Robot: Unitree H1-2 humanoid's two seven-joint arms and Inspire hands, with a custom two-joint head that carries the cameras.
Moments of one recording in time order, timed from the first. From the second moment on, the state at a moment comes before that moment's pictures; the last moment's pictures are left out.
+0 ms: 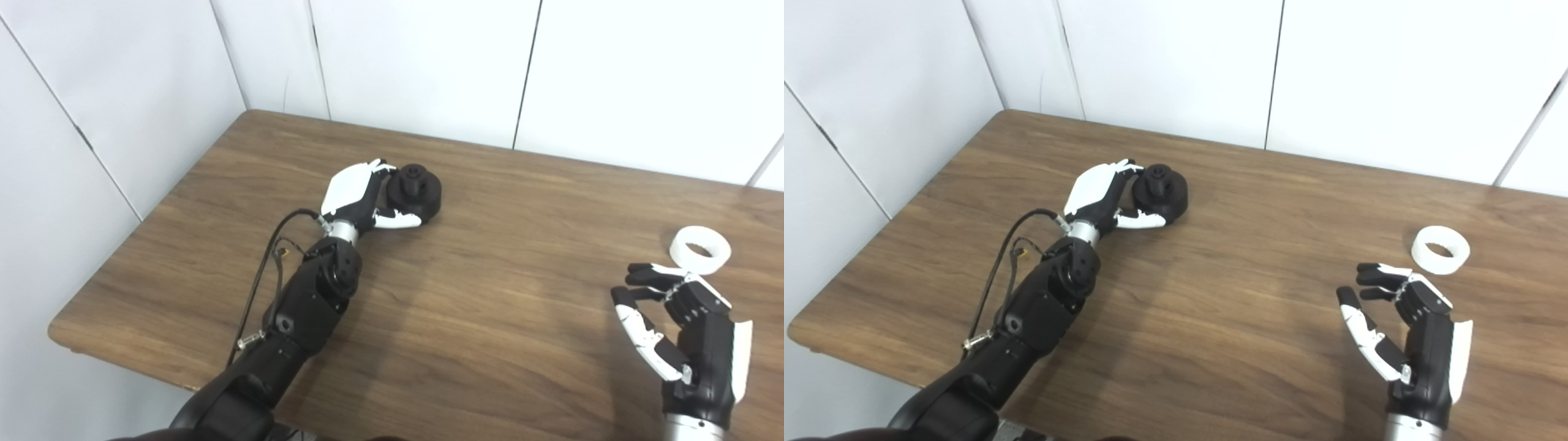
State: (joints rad) left arm -0.41 0.26 -0.14 0.37 0.62 0.22 0.16; right arm 0.08 0.10 0.05 -0.18 -0.26 -0.25 -0.16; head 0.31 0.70
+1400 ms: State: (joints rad) left arm -0.27 0.23 -0.21 0.16 0.55 0.17 0.16; right arm 0.08 0.10 0.05 -0.20 -0.26 -0.22 -0.16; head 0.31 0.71
